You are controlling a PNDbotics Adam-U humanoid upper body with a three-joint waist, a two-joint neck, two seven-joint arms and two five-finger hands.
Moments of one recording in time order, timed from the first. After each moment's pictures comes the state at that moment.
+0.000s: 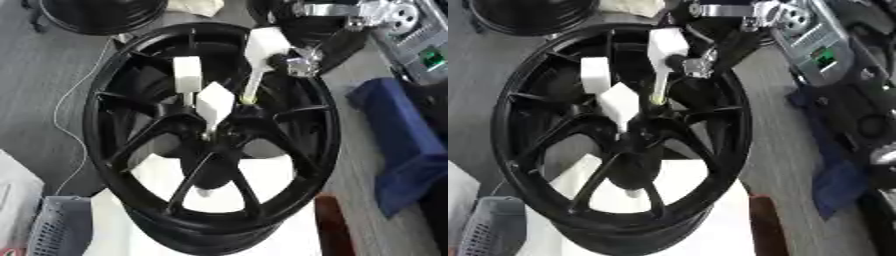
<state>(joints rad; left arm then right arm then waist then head) 0.00 0.39 0.22 -1.82 0.19 0.05 0.30 -0.95 -0.52 0.26 -1.40 0.08 -0.30 0.86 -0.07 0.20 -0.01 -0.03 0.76</state>
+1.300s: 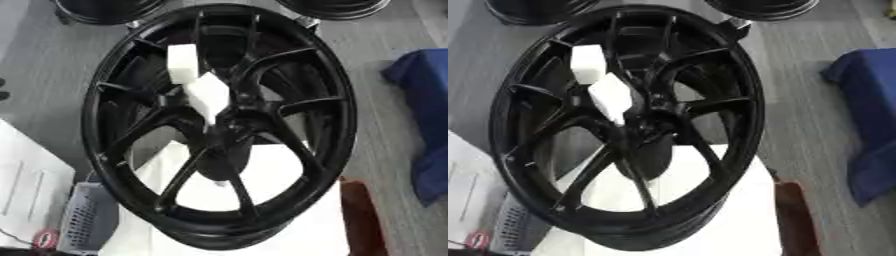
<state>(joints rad) -0.09 0.37 0.24 -1.84 0.19 0.02 0.33 -0.47 -0.83 -0.25 -1.41 -0.18 -0.25 0.57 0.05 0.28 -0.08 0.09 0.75</state>
